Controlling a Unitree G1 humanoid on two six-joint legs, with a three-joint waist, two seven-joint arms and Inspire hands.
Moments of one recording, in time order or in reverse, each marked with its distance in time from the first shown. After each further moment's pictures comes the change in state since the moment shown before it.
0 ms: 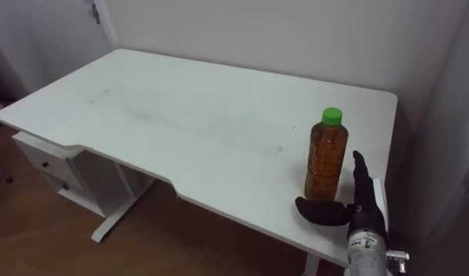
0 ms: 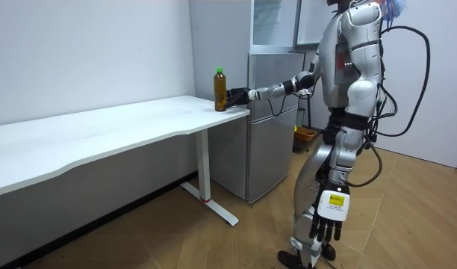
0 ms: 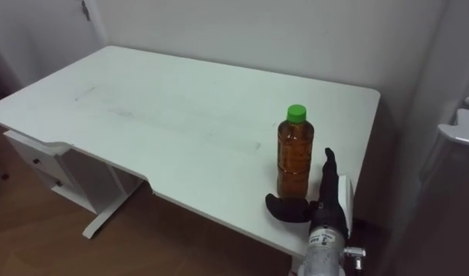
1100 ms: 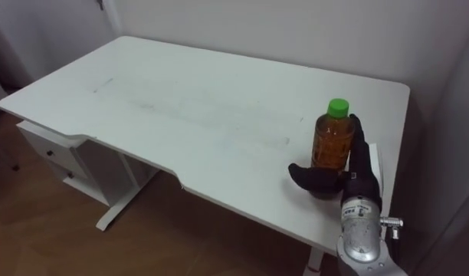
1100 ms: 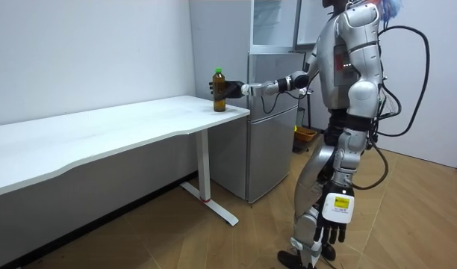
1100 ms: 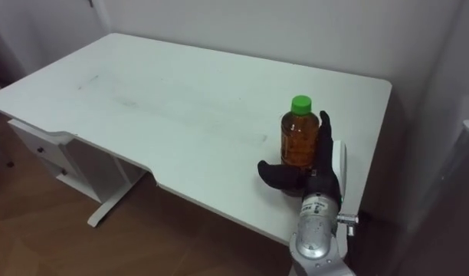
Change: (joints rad) left arm 0.008 0.010 -0.055 0.000 -0.114 -0.039 -0.005; right arm -0.095 0.006 -0.014 -0.042 -0.038 0.000 -0.030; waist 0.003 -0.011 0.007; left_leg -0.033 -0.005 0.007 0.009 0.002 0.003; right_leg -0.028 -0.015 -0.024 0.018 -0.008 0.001
